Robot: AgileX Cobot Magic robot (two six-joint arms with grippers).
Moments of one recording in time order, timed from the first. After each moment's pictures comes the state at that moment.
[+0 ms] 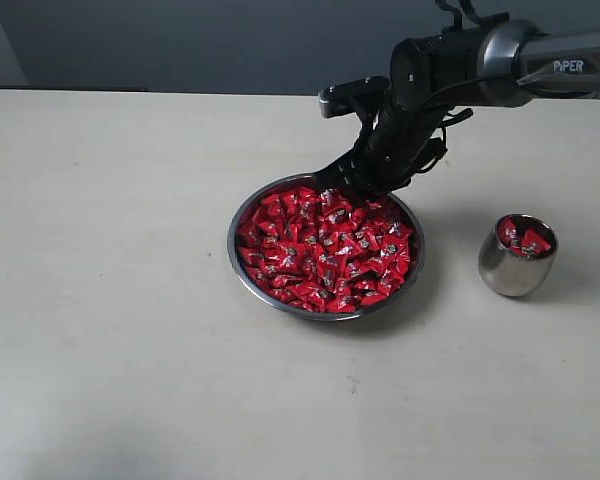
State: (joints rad) left arm 0.11 0.00 0.00 0.02 0.34 0.03; right arm 0.57 2.15 -1.53 0.07 0.69 -0.05
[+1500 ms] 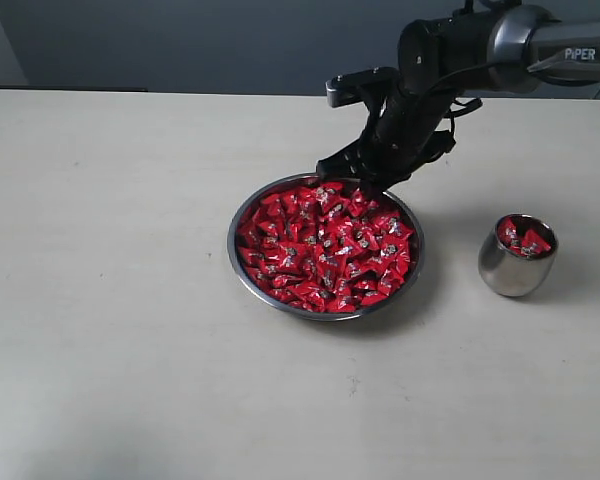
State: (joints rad) left arm 0.11 0.00 0.00 0.02 0.34 0.03; right arm 0.55 2.14 -1.56 0.08 0.77 -0.05
